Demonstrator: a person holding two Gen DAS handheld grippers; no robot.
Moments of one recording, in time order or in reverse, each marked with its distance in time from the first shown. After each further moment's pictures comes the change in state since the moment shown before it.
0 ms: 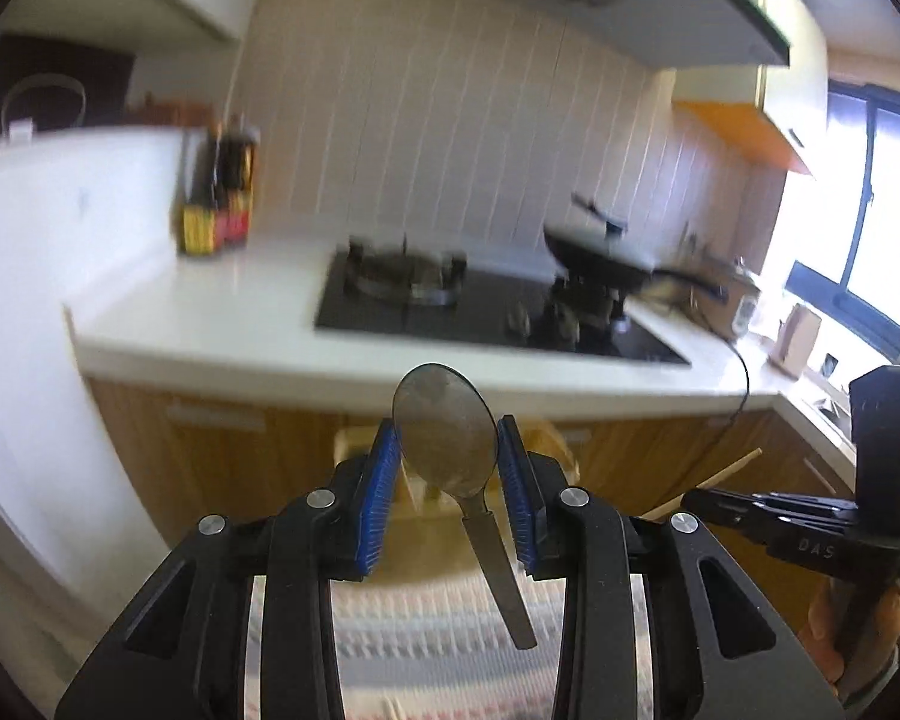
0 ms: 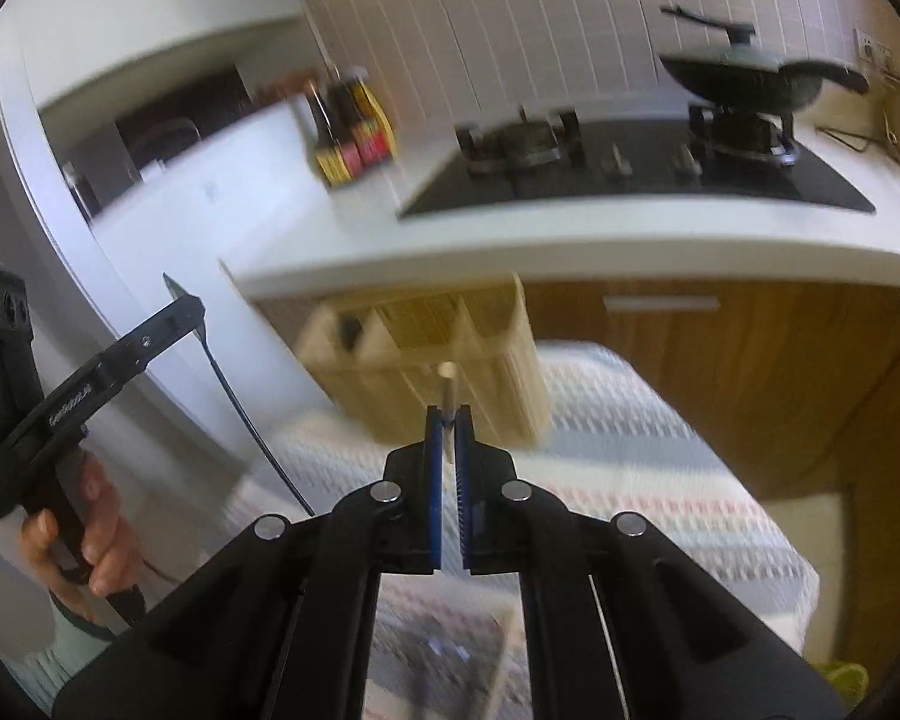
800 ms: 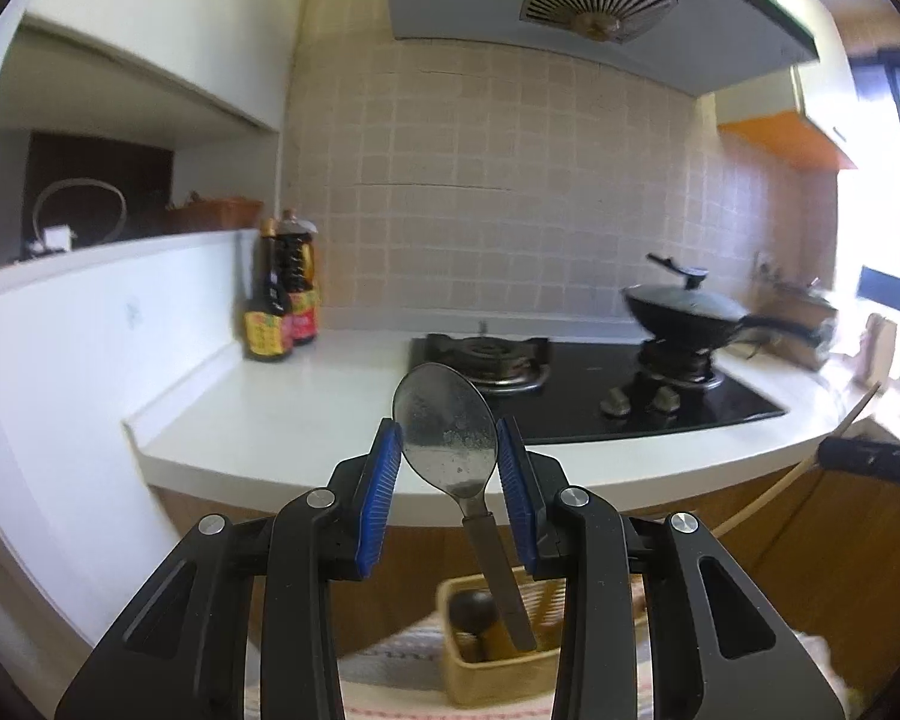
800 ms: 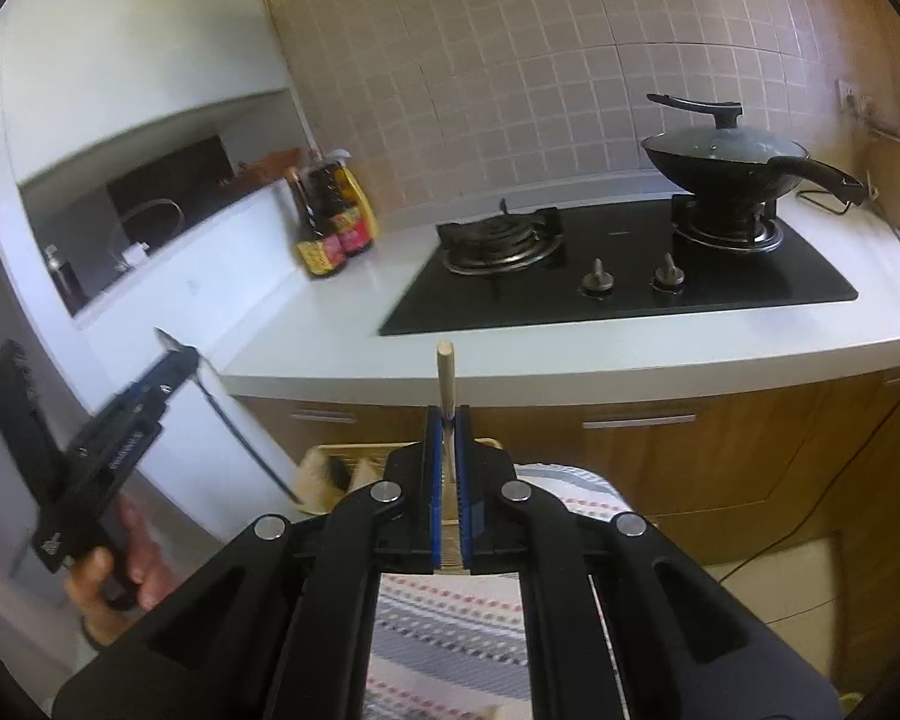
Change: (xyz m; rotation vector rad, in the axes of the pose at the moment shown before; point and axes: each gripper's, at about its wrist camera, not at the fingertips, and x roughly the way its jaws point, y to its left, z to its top) left arm 0.036 0.009 0.038 0.110 -0.151 0.215; right arm -0.005 0.002 0.062 -0.015 -0.095 -0.113
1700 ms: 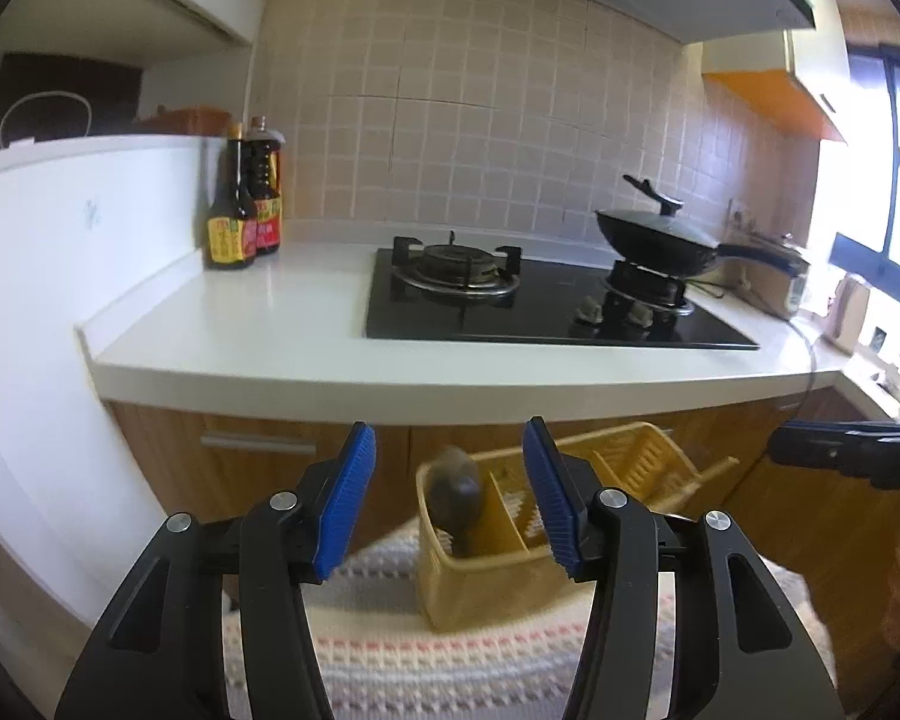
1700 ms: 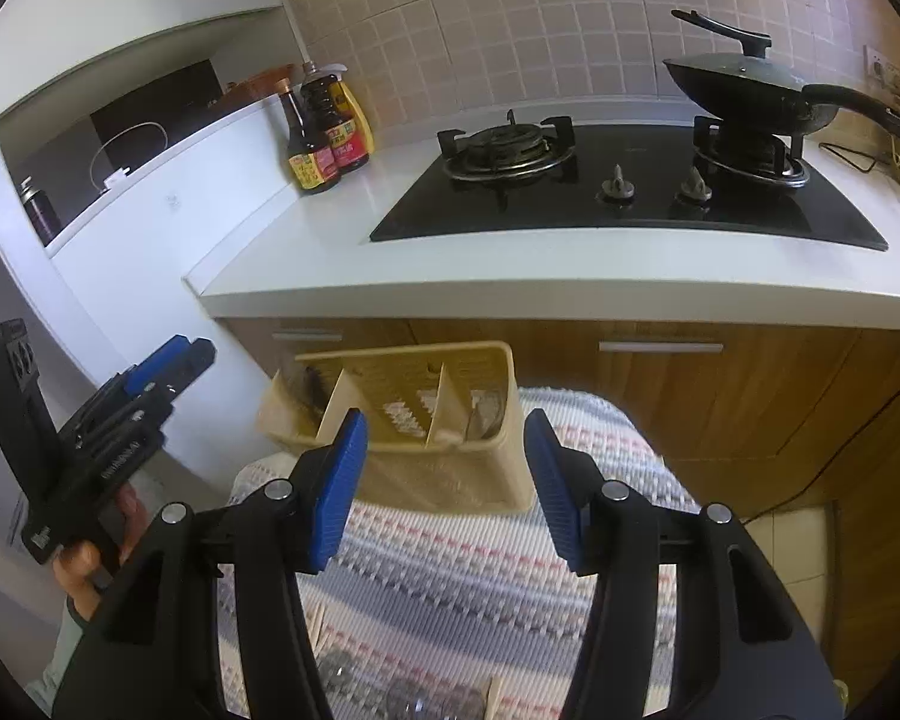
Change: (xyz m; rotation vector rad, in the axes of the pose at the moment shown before) left arm 0.008 0.025 -0.051 -0.047 0.187 -0.146; right arm 0.037 0.004 -0.041 -0.023 0.166 0.005
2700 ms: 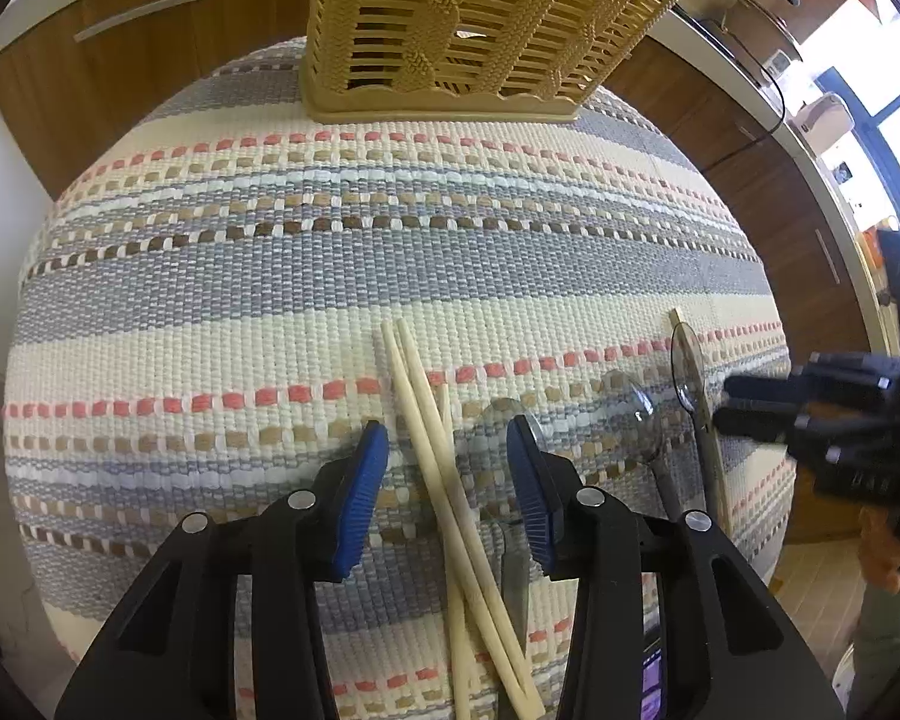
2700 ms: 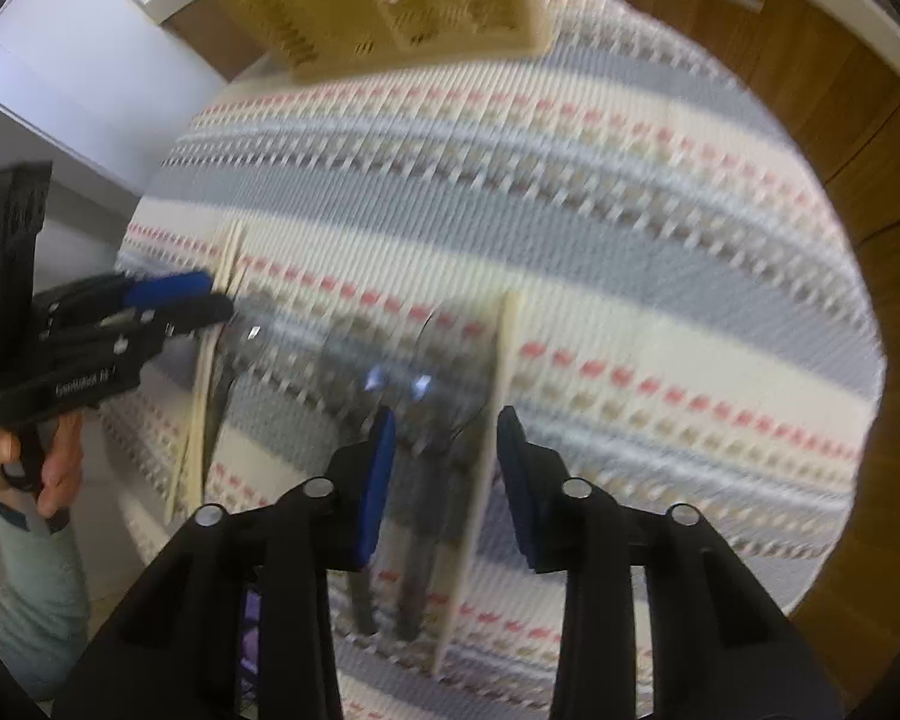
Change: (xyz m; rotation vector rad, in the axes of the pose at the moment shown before) left arm 0.044 -0.002 -0.183 -0.074 0.793 -0.215; right arm 0.064 0.000 -0.185 -0.004 0.649 -0.010
